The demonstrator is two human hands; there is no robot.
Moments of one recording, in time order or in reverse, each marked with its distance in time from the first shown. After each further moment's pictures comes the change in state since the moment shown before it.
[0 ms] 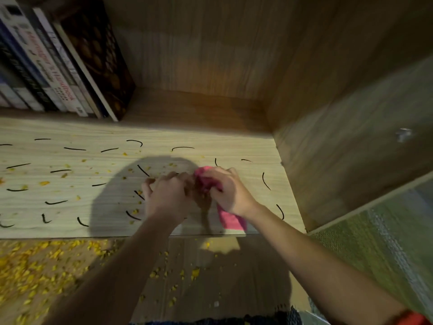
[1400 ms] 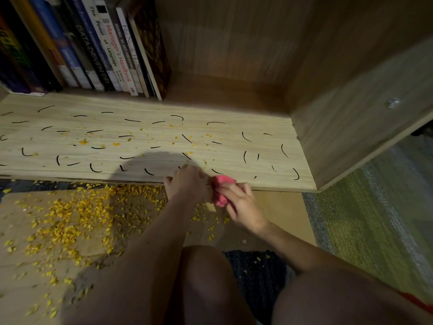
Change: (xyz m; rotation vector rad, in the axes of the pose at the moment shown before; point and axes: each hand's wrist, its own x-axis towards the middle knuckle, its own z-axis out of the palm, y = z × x) left_hand -0.079 -0.054 -0.034 -0.141 -0.149 -0.156; right_hand -0.107 -0.092 0.052 -0.191 0.007 0.002
